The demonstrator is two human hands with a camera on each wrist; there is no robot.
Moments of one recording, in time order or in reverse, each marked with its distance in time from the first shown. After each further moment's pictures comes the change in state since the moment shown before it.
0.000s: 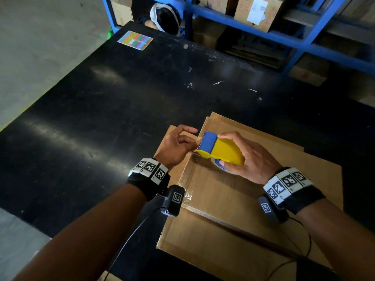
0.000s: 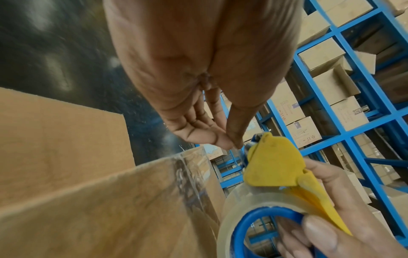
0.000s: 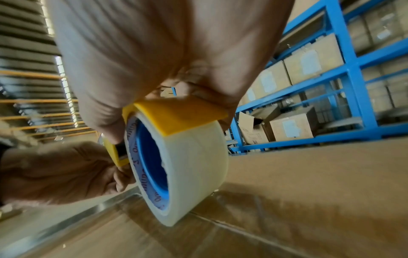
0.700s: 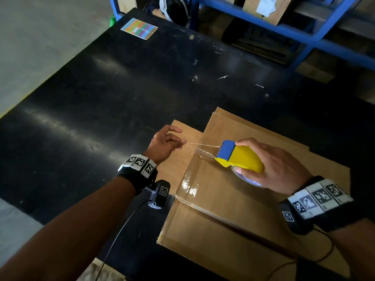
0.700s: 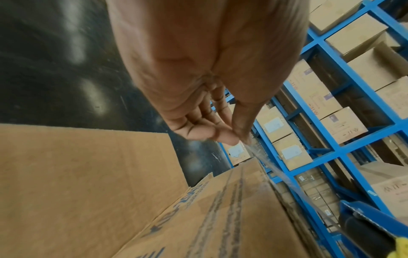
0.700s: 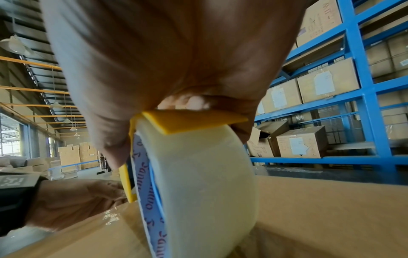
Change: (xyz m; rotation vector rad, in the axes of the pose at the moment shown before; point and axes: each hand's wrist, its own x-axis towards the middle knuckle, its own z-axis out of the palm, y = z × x) left_hand 0.013 -0.047 -0.052 0.118 0.069 -0.084; right_hand -0.026 -0.004 -0.020 -0.229 -0.145 0.125
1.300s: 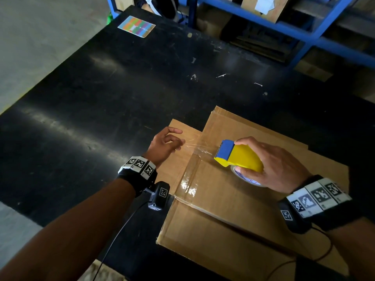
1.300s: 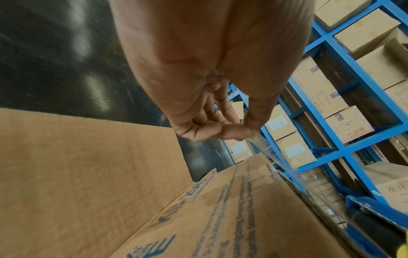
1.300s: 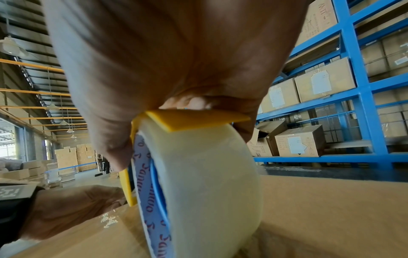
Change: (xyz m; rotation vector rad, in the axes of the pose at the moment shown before) left_hand 0.002 -0.010 0.006 -0.058 0.007 -0.027; right_hand 0.001 -0.005 -0.004 -0.002 -0.035 0.042
